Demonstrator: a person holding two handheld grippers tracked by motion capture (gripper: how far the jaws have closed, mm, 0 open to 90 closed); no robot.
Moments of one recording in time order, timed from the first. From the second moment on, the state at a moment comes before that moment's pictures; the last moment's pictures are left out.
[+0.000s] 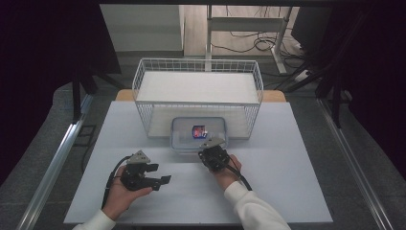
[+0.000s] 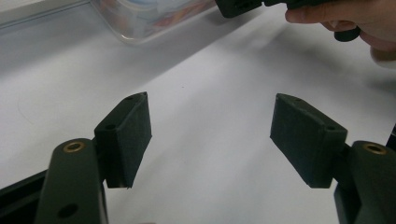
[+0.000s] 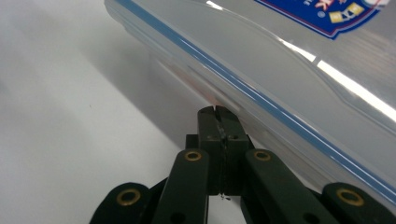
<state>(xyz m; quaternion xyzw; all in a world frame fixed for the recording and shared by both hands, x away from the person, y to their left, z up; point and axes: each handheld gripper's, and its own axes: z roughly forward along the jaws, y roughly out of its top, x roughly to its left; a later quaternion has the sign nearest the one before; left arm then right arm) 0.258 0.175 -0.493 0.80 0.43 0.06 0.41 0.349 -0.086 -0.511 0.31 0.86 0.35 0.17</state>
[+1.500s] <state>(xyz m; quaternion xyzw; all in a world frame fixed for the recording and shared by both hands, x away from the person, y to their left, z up) 0.262 0.183 -0.495 0.80 0.44 0.05 0.41 0.412 -0.081 -0.506 0.42 0.81 0.36 0.19</state>
